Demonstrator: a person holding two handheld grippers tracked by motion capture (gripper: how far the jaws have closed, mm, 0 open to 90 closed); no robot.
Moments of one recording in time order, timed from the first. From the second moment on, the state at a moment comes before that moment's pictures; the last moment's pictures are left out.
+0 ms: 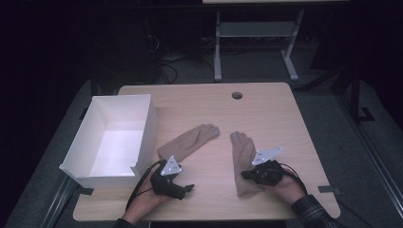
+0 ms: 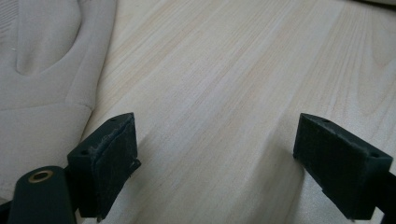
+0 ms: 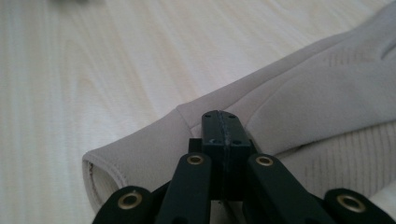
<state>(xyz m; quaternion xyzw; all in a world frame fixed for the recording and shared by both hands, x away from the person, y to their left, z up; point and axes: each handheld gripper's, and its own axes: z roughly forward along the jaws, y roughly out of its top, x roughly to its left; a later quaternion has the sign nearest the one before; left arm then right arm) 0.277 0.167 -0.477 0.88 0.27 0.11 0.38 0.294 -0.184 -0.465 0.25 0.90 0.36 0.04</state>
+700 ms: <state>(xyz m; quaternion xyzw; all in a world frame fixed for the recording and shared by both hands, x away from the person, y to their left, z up) 0.277 0.167 -0.477 0.88 0.27 0.11 0.38 0.291 -0.196 -0.454 0.26 0.89 0.37 0.06</state>
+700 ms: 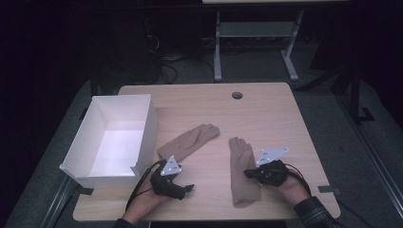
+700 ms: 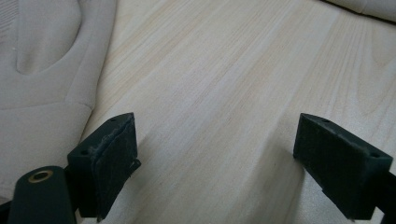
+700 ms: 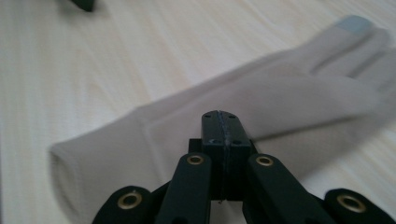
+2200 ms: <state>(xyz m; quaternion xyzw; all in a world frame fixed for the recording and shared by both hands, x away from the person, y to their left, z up) 0.277 0.167 -0.477 0.88 0.27 0.11 0.38 0.289 -0.288 -0.472 0.41 0.82 0.37 0.14</state>
